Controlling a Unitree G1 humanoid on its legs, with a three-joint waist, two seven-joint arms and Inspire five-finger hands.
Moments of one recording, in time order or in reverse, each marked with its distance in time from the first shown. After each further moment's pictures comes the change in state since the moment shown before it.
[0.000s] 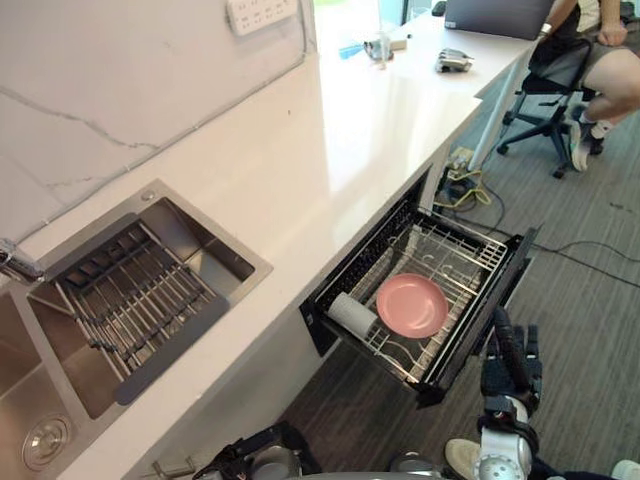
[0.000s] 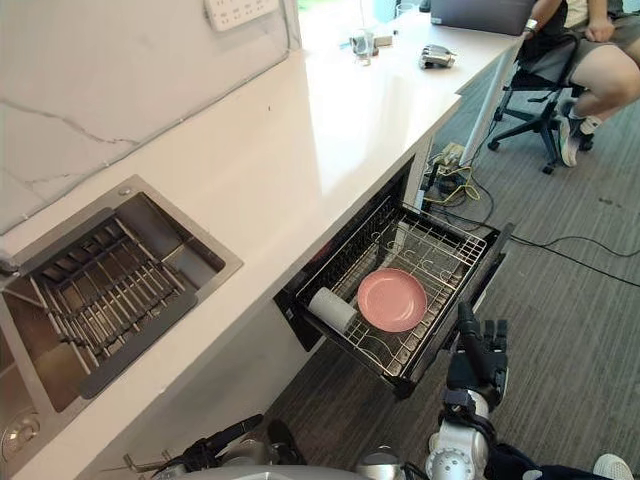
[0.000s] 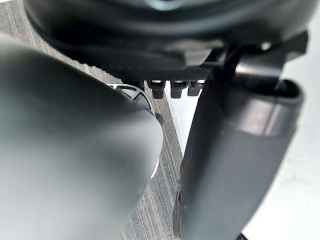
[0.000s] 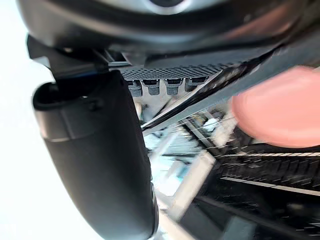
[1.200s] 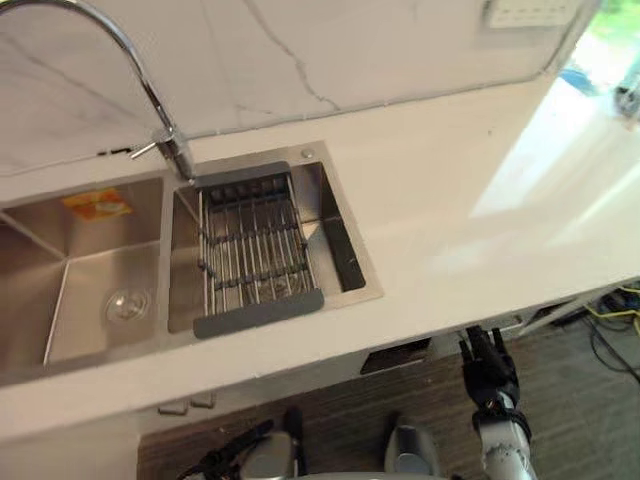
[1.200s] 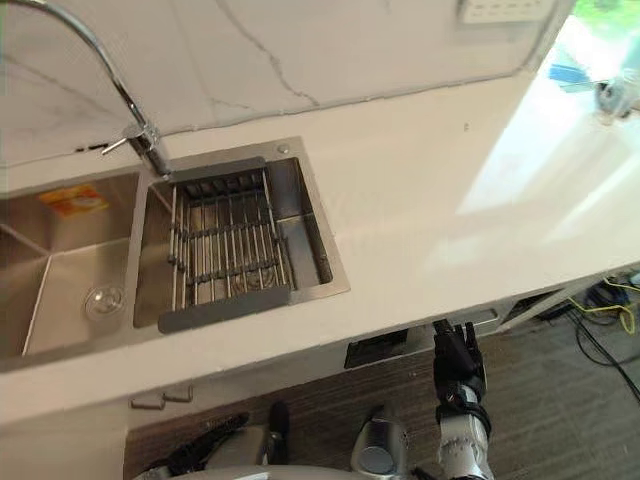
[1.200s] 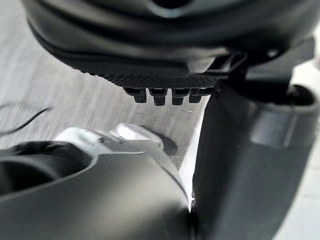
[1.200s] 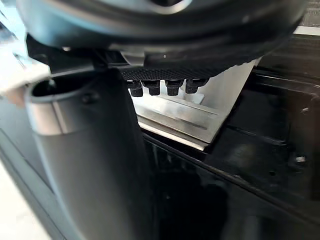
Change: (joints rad) left arm -0.040 0.030 0.081 0.080 -0.001 0.017 -0.019; right arm -0.007 -0.103 0.184 0.054 -0.008 0.019 -0.030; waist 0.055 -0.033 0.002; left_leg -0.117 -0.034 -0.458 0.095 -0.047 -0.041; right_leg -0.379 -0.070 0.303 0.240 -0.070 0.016
